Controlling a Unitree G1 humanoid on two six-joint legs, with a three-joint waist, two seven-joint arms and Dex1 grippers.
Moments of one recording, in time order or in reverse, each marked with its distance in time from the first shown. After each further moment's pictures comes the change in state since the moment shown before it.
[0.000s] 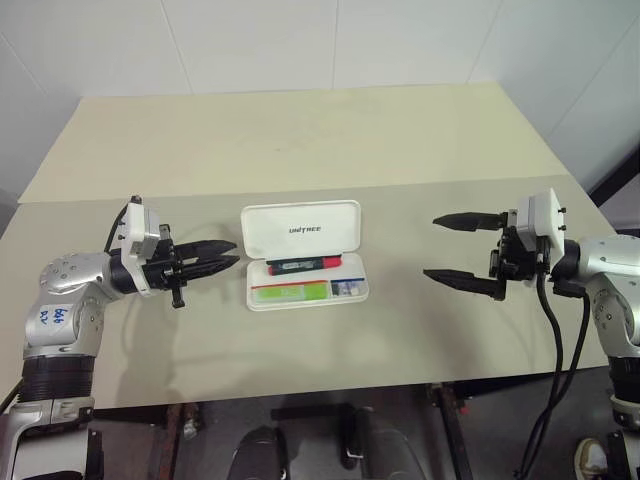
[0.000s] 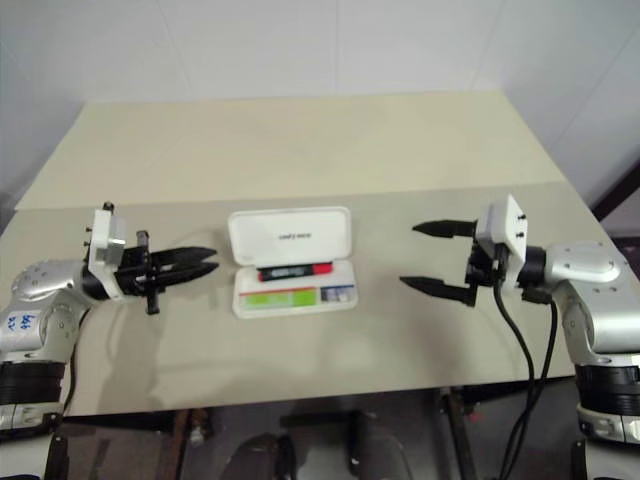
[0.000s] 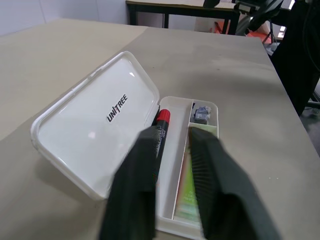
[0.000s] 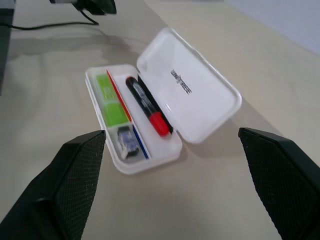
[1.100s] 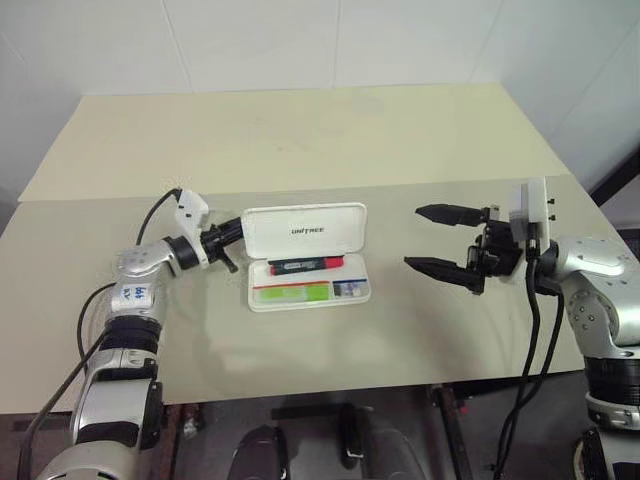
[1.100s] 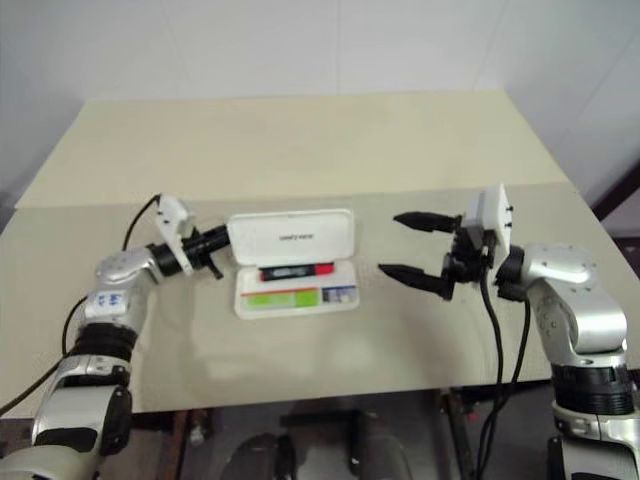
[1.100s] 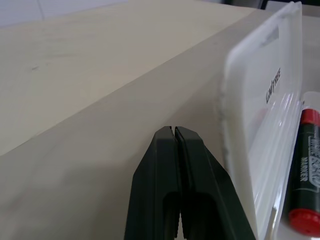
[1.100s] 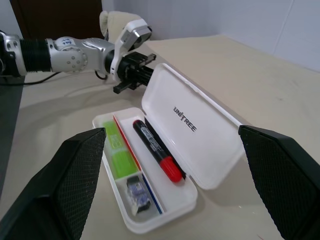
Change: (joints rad) left arm -0.272 -0.229 -0.095 0.460 0.260 -0.202 0.365; right arm -0.020 0.122 0.024 -0.039 0.095 0.079 -0.098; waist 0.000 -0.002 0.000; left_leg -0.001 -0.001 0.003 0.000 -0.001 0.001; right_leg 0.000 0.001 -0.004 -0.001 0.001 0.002
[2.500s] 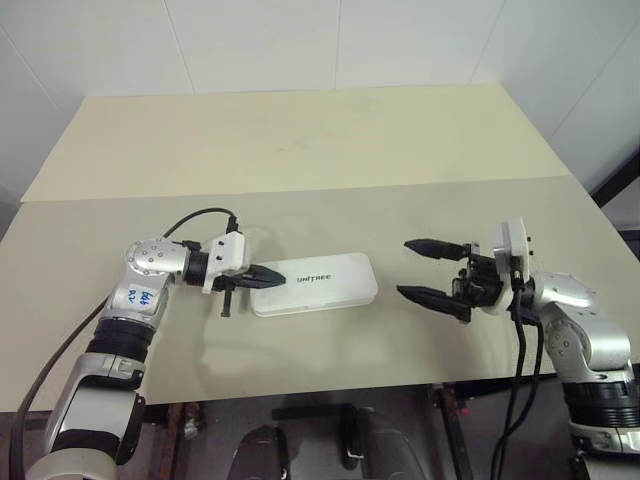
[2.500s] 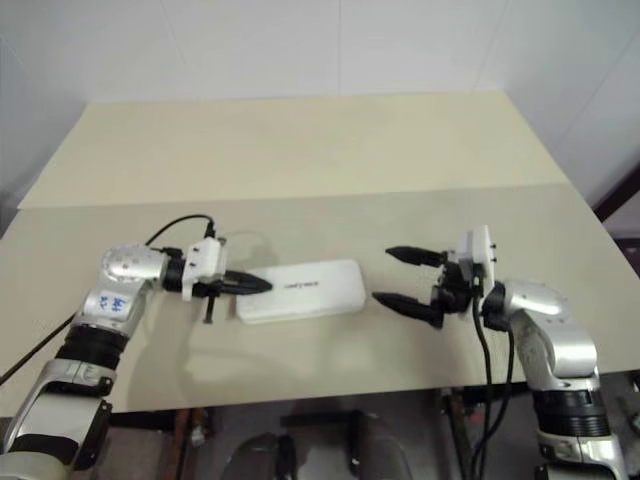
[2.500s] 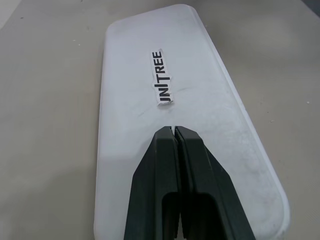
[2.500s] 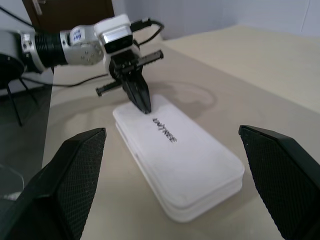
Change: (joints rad) left arm 0.054 0.120 -0.241 -0.216 0.120 -0.151 -0.405; right arm 0.129 0.038 0.017 0.066 0.002 -0.068 0.080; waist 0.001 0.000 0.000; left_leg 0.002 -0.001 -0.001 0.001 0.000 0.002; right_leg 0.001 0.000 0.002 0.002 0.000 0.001
